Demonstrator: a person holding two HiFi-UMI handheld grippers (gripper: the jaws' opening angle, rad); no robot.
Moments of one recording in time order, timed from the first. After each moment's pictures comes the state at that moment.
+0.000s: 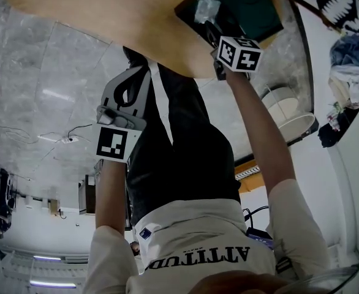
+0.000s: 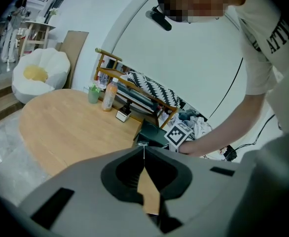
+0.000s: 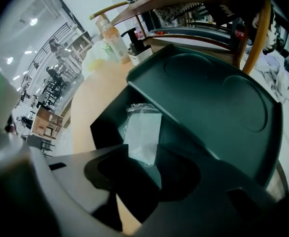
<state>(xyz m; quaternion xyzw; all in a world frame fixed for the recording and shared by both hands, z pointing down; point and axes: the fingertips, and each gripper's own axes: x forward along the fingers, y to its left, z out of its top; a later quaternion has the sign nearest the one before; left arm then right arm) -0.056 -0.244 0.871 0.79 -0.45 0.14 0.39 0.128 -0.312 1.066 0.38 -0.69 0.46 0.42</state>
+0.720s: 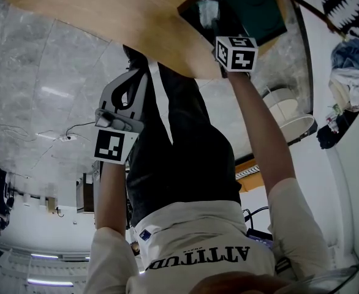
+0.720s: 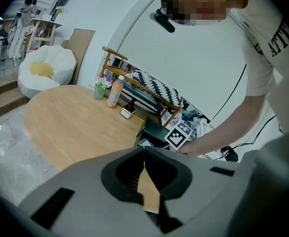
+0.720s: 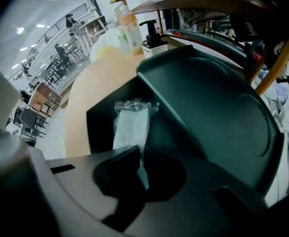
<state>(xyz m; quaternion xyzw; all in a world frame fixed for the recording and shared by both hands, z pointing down) -0.067 -0.229 0.883 0.77 -0.46 0.14 0.41 0.128 -0.312 1.081 0.34 -0.71 0.37 0.49</state>
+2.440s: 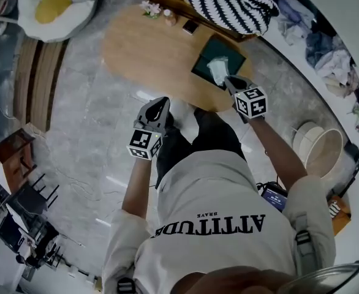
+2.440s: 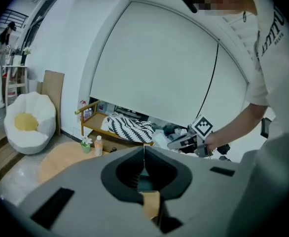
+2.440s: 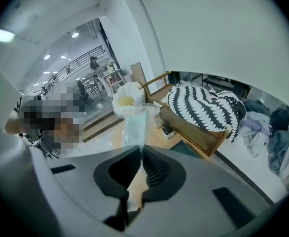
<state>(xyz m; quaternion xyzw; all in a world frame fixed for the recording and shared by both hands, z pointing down) -0.086 -0.226 0.533 0.86 -0.42 0.14 0.25 0.124 -0.282 0.636 0.38 -0.82 0.32 0.30</state>
